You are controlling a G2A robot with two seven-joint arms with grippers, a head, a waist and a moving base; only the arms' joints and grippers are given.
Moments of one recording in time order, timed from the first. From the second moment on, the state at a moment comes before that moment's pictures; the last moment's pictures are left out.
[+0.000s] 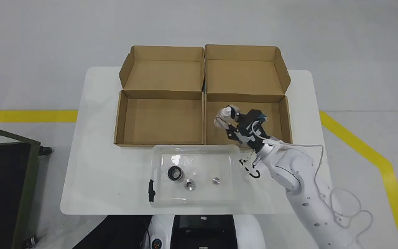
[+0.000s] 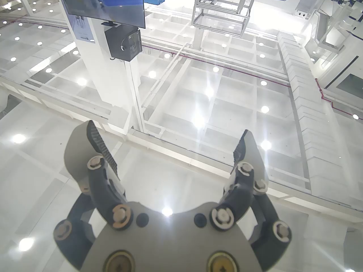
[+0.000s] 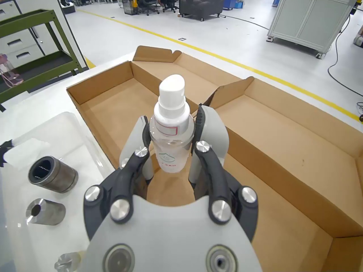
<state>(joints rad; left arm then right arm) -0.37 -0.34 -0.25 -1.16 3.07 0.41 0.06 -1.21 -1.18 1.18 -1.76 -1.22 -0.41 0.12</state>
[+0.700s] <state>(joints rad) -0.37 -0.34 -0.25 -1.16 3.07 0.41 0.06 -1.07 -1.22 1.07 -1.58 -1.26 -0.34 0.22</state>
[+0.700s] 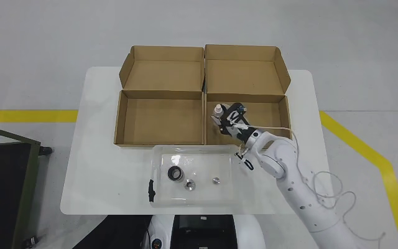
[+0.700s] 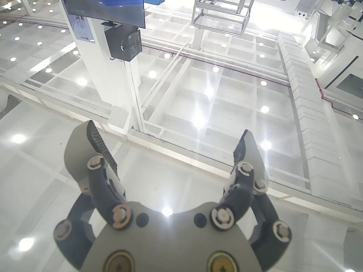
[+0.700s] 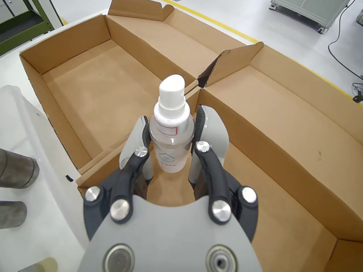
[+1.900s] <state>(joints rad) -0.37 -0.34 -0.25 -1.16 3.07 0.41 0.06 -1.12 -1.22 1.10 -1.72 -1.29 -0.37 0.29</state>
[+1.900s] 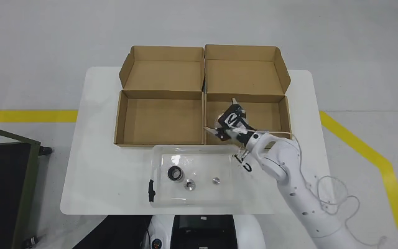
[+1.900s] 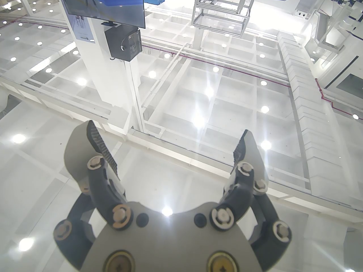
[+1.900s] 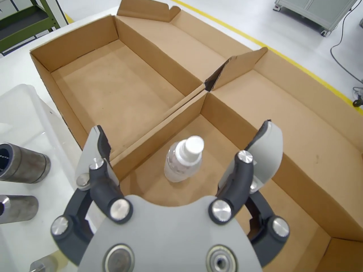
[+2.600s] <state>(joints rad) -0.37 -0.34 -0.25 -1.16 3.07 0.41 0.06 -1.30 -1.17 1.12 -2.09 -1.31 -0.69 0.48</state>
